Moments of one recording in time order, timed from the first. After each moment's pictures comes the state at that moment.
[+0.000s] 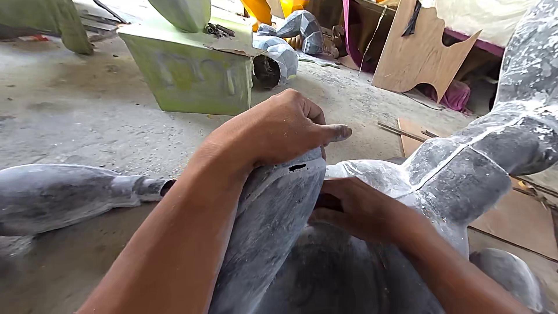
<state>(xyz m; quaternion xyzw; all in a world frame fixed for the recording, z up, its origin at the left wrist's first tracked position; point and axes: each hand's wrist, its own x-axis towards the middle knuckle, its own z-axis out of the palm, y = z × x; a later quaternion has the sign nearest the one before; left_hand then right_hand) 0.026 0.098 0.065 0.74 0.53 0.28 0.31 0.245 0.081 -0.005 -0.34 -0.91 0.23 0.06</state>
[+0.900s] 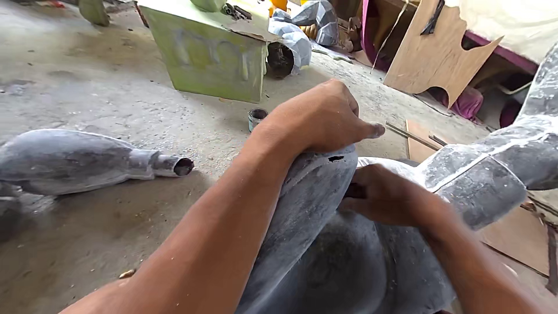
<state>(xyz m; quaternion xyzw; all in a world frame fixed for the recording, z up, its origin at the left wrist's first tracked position) 0.037 0.093 0.068 0.76 0.53 0.27 0.28 0.250 0.085 0.012 -0.36 -0.91 0.23 0.01</state>
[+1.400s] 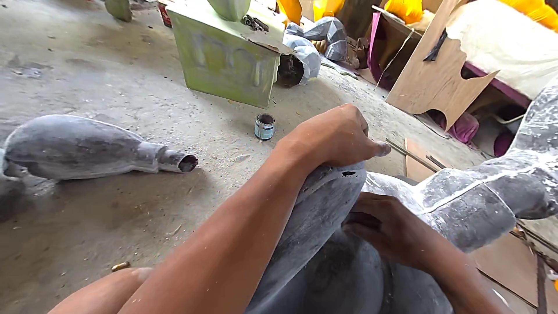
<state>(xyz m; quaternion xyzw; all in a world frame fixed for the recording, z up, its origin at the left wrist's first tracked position) 0.039 0.092 0.069 0.75 0.52 0.27 0.31 0.274 0.061 -0.001 -0.33 -0.92 0.18 0.07</state>
